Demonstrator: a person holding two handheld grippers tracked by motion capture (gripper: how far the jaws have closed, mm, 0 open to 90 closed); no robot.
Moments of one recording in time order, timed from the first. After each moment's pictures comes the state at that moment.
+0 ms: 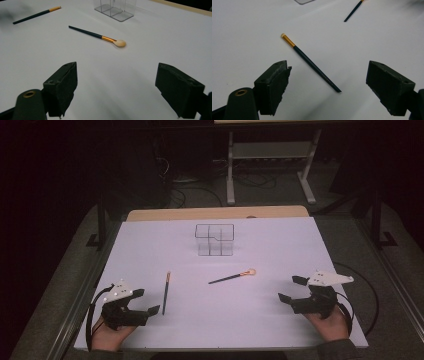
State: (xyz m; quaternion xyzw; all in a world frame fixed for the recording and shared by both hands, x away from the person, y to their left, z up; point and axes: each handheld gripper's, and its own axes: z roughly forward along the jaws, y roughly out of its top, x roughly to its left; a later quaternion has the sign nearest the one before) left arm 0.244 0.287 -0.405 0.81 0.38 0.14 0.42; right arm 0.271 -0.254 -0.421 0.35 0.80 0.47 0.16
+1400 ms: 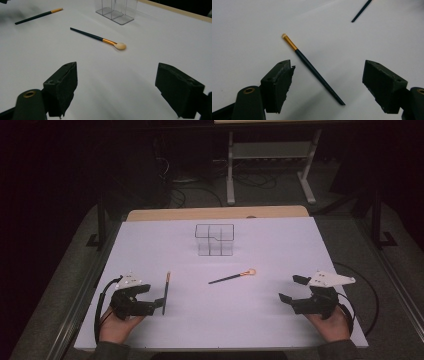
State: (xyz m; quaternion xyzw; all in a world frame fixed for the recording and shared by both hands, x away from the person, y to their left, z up) left arm 0.270 0.269 -0.399 0.82 0.40 0.13 0.38; right arm 0.267 -0.254 -0.417 0.34 0.80 0.47 0.17
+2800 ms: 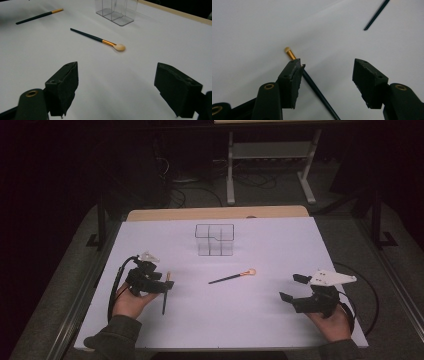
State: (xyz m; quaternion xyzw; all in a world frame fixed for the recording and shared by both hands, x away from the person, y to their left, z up) left arm 0.324 0.235 -0.382 0.84 0.44 0.10 0.30; right arm 0.269 -0.257 -0.414 0.33 0.80 0.47 0.17
